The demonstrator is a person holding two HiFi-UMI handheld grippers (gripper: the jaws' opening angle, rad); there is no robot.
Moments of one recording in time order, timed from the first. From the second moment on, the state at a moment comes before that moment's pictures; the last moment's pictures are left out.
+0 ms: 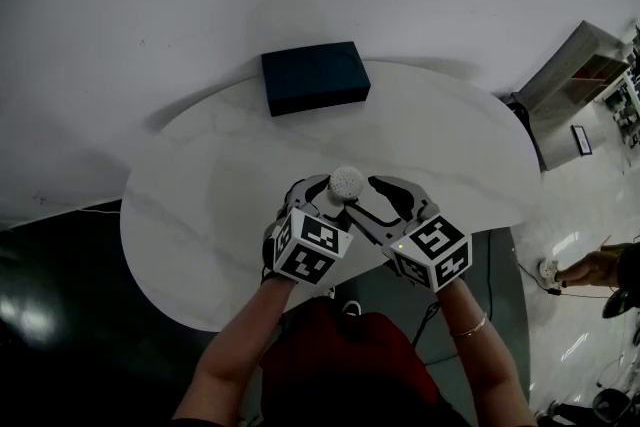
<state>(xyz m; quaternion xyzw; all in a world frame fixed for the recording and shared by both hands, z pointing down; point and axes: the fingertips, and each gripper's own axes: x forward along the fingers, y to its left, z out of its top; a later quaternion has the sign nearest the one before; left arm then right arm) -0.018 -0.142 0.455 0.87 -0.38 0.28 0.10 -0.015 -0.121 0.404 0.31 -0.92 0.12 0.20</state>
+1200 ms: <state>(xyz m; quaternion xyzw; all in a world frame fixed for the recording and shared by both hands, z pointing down) 0.071 -0.057 0.451 0.90 -0.30 0.32 0.02 0.060 -0.056 0.412 0.27 -0.92 0.15 0.23</state>
